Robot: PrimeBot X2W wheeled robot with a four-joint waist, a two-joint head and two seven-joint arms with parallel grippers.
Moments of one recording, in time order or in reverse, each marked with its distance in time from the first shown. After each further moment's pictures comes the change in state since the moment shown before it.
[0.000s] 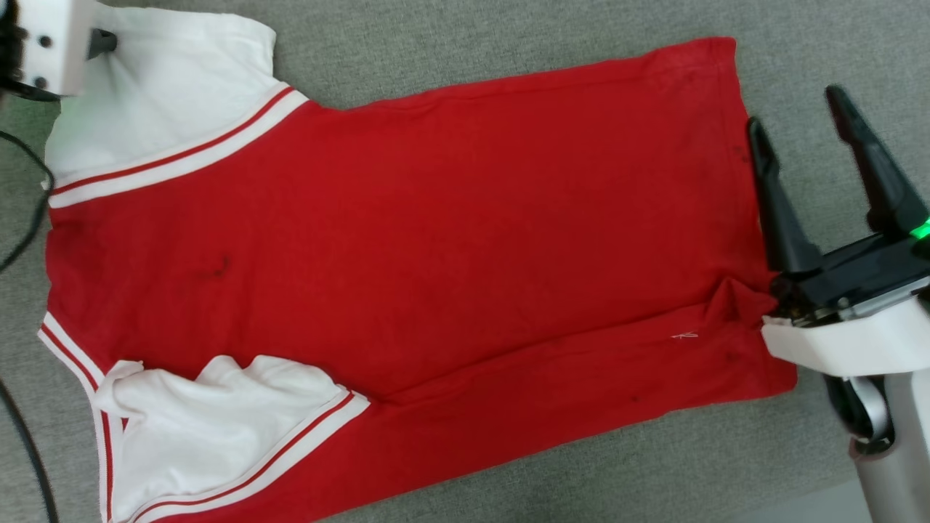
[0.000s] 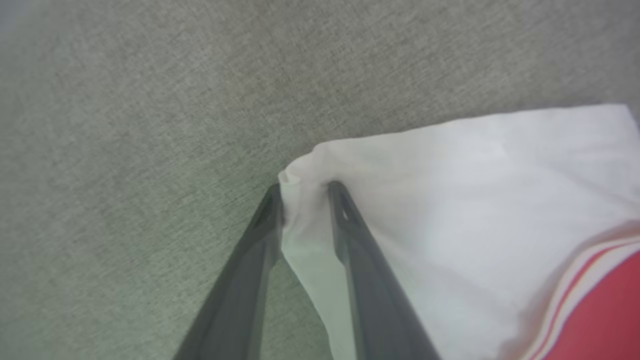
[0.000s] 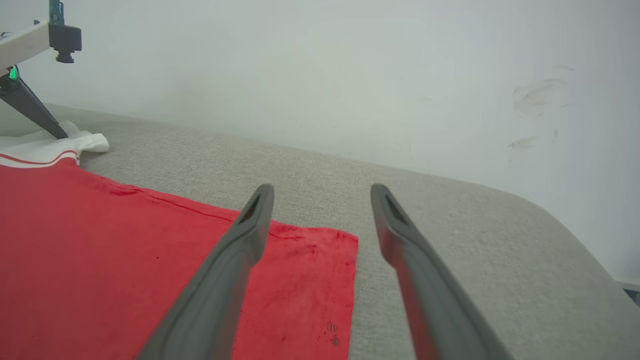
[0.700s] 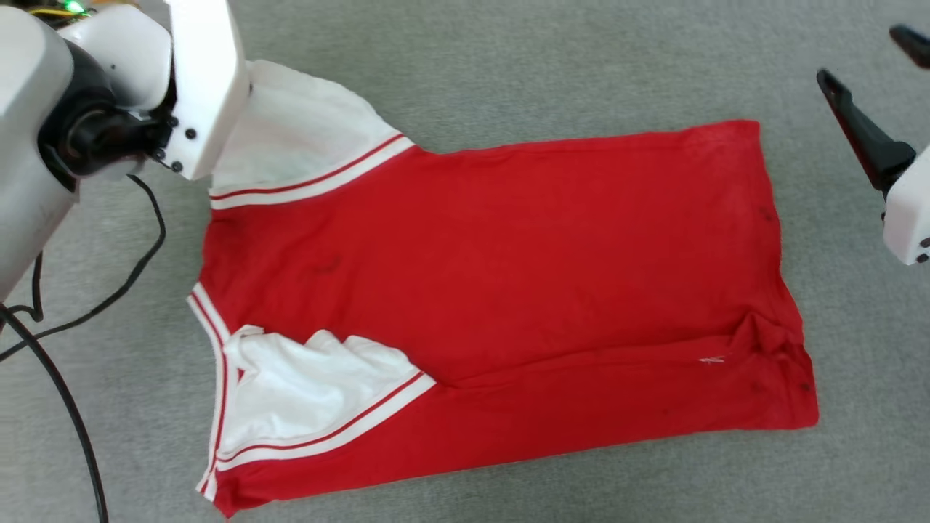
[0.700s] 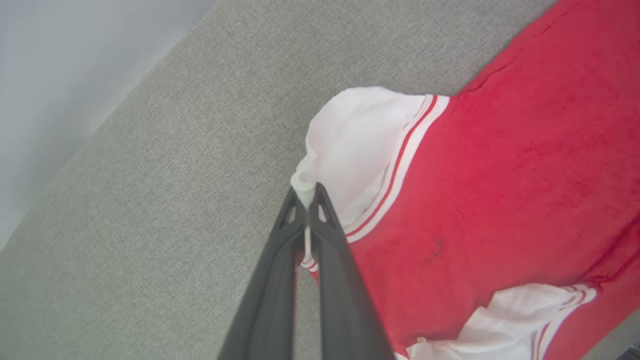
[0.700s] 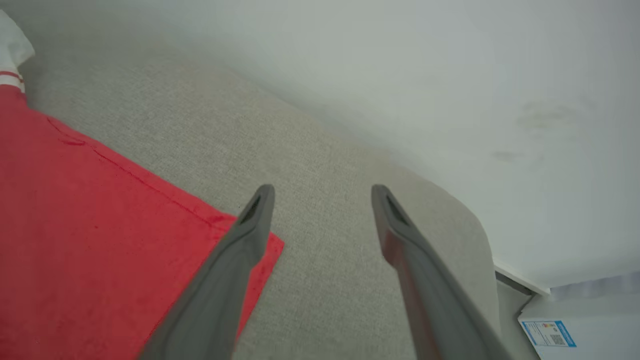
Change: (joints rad) left arm 0.065 -0.032 -0.125 -0.194 -0.058 -0.030 -0.198; right arm -0.326 -0.399 0.183 0.132 0.209 0.000 0.550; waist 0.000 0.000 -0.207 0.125
